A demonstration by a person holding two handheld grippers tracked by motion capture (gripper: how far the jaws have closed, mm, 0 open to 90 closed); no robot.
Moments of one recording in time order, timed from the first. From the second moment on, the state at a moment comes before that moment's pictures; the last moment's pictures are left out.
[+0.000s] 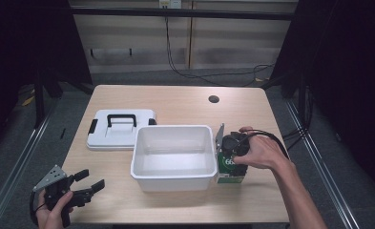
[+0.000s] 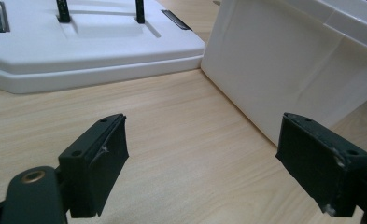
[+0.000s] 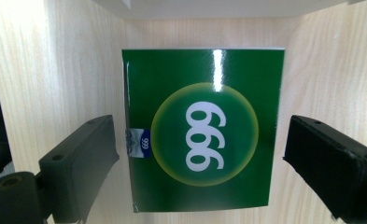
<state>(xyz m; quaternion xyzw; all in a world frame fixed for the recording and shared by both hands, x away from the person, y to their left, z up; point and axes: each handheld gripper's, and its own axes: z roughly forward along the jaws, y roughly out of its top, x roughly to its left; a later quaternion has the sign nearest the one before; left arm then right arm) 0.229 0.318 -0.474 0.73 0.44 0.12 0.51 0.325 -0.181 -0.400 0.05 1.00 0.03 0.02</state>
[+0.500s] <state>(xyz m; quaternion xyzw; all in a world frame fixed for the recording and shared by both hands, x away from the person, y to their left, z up) 0.229 0.318 -0.474 0.73 0.44 0.12 0.51 0.327 -0.177 -0.416 0.03 1.00 0.00 0.01</state>
